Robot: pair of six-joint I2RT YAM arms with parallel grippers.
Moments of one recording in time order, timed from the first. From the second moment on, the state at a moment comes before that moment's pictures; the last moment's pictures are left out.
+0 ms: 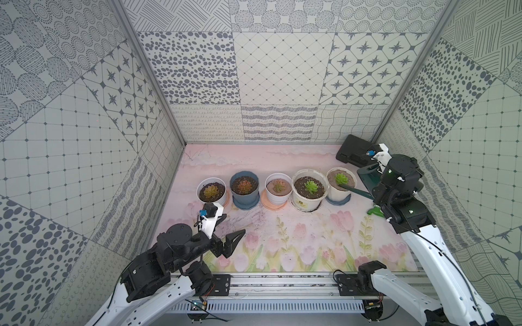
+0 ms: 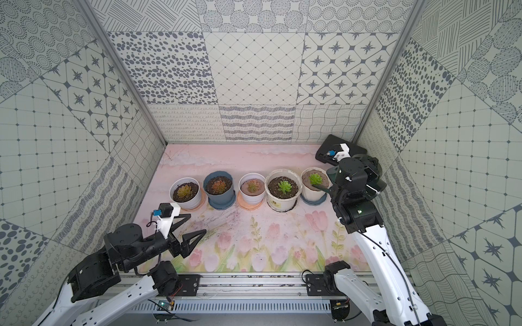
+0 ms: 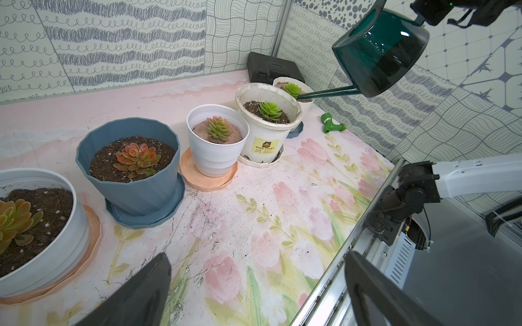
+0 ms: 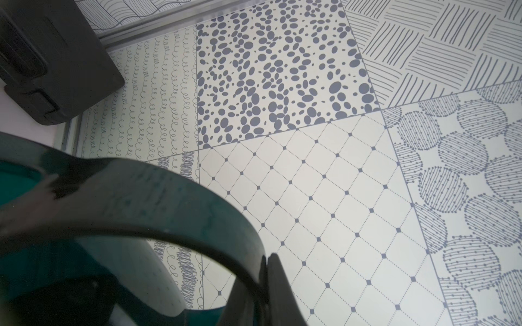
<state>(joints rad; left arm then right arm) -0.78 0.32 0.81 -0.83 -0.01 -0.23 0.29 0.93 1.13 -0.30 1.14 -1.22</state>
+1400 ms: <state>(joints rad) -0.76 0.37 0.81 -0.83 -0.02 -0.23 0.47 0.99 1.23 -0.22 1.19 -1.09</state>
